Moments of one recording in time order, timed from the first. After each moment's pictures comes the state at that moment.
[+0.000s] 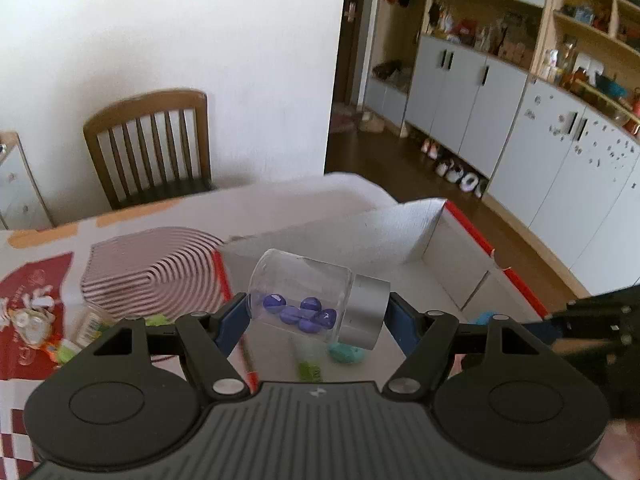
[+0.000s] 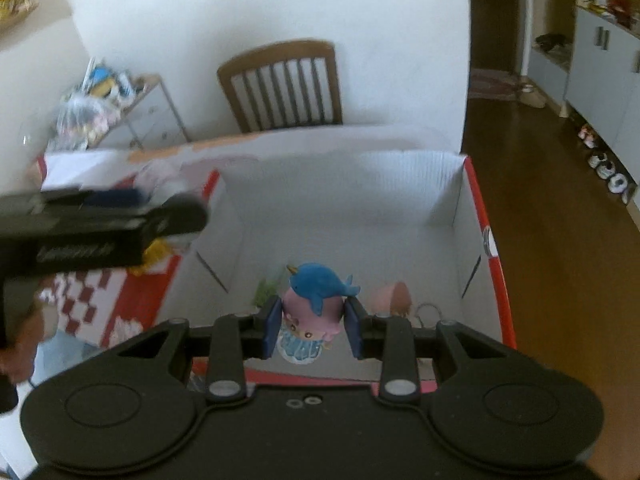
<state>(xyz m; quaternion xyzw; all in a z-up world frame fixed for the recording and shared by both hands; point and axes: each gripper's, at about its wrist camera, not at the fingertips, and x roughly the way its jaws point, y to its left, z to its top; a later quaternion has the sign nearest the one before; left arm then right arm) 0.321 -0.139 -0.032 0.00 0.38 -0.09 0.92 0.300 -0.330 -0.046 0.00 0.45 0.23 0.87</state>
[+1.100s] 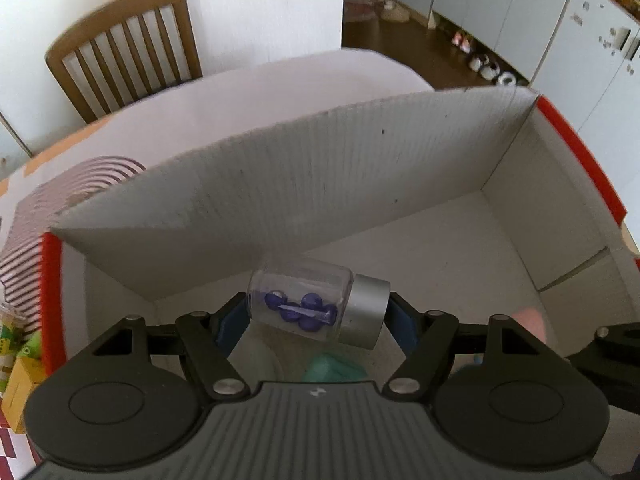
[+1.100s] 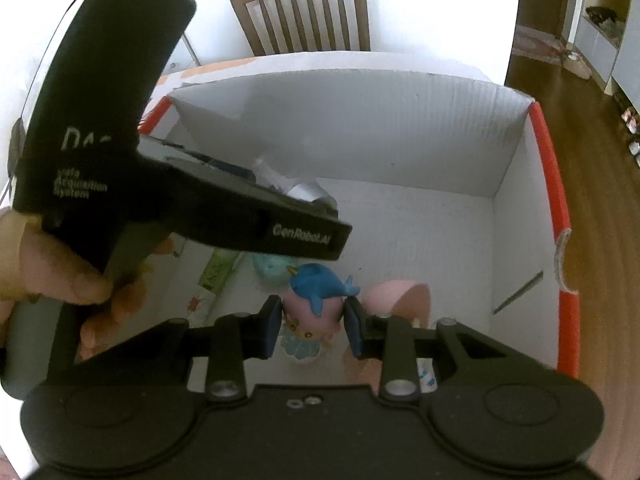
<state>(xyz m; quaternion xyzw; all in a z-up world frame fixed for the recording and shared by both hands) 0.439 -0.197 -0.138 0.04 0.53 -0.05 0.84 0.369 -0.310 -0.100 -0.03 0.52 0.26 0.81</state>
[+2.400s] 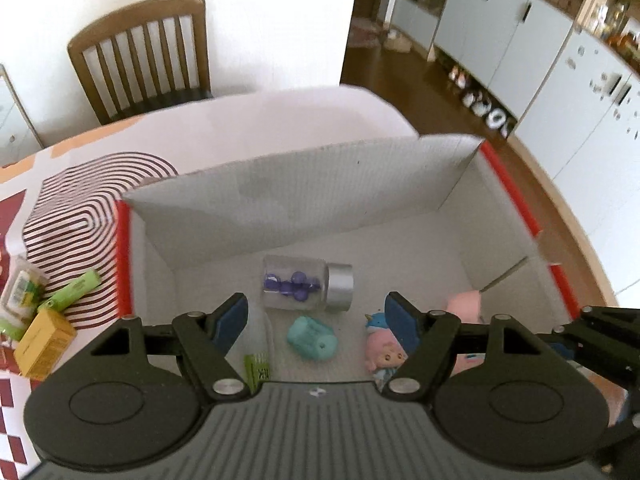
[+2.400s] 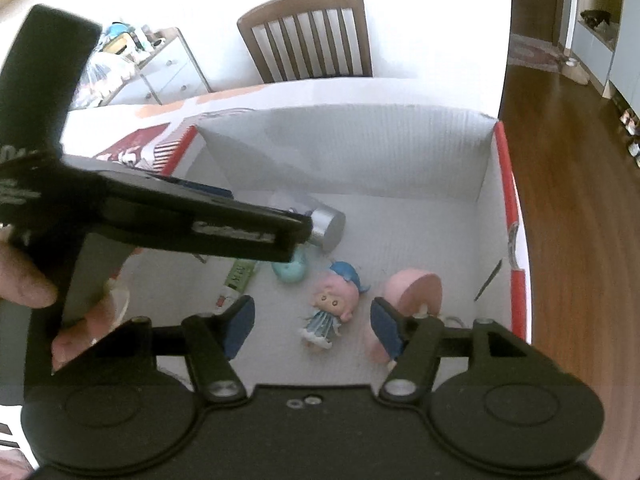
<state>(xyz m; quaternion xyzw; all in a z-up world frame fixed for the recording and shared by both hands) 0.391 -0.182 -0.079 -0.02 0.50 -0.05 0.87 0.323 -0.344 -0.045 -0.01 0.49 0.28 0.83</state>
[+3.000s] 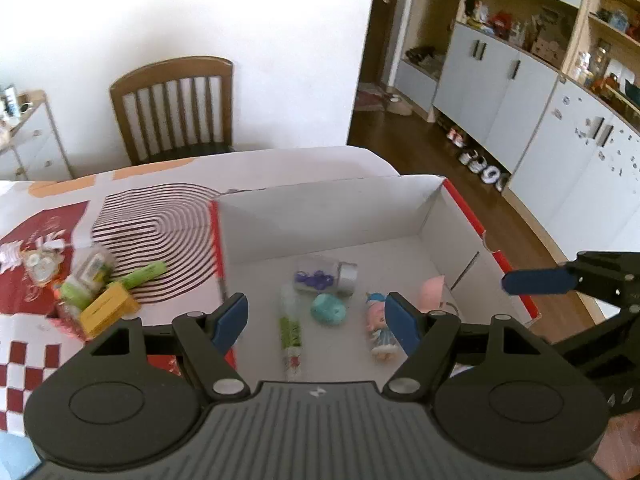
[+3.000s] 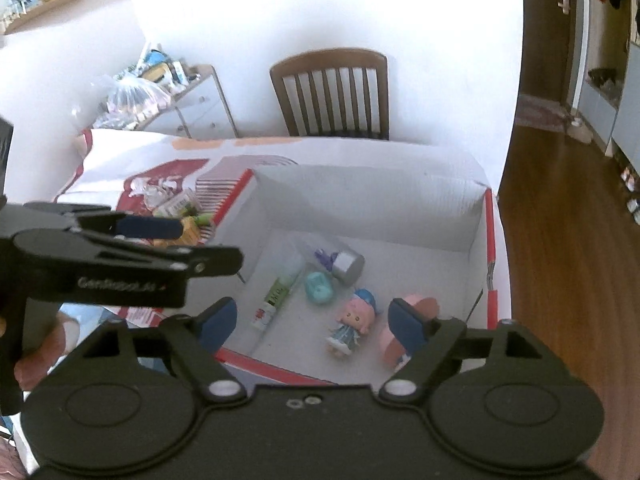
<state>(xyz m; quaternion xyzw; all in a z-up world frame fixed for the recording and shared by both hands) 0.289 -0.159 -0.021 -0.03 0.41 -0.03 0.91 0.278 -0.353 -0.003 -0.02 0.41 0.30 0.86</state>
